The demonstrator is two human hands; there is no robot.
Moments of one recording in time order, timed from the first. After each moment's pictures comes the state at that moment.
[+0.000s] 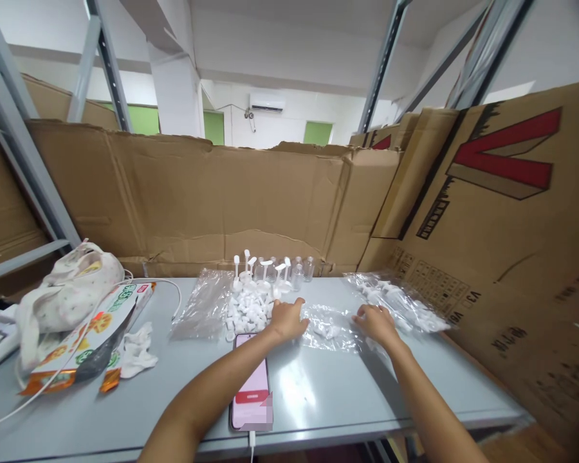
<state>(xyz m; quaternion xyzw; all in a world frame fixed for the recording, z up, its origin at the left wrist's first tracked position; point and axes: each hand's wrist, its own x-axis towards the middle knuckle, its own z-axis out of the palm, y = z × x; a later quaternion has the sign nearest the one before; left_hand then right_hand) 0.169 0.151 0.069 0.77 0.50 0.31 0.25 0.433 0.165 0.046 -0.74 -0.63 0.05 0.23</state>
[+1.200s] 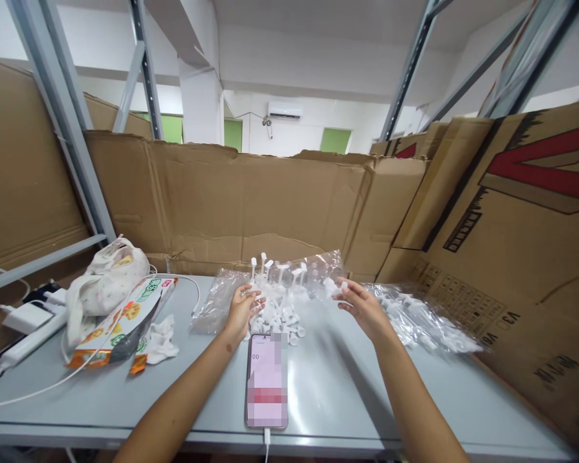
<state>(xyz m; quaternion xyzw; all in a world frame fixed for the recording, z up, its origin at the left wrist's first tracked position) 0.047 0.138 0.074 0.31 0.39 0.68 0.54 0.331 0.150 0.123 -0.40 -0.53 0.49 0.56</state>
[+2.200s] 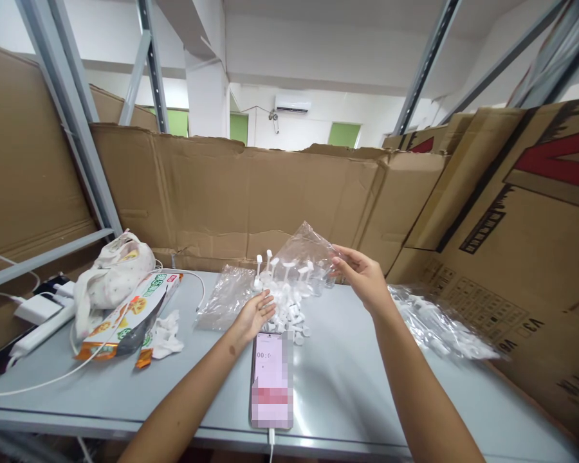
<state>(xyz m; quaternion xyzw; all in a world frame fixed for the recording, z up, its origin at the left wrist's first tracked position) 0.051 0.131 0.076 0.22 0.35 0.58 0.70 0.278 0.143 0.200 -0.39 -0.64 0.31 0.58</state>
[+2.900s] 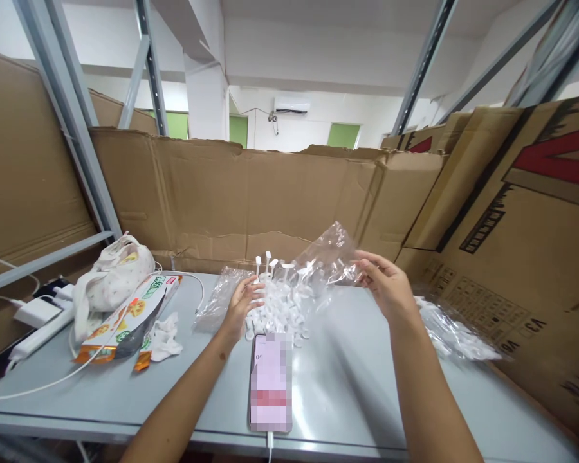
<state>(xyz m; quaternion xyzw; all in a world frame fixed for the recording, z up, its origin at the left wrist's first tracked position) 0.031 0.109 0.101 0.44 0.32 0.66 0.51 0.317 0.144 0.192 -0.36 -0.54 0.39 0.66</state>
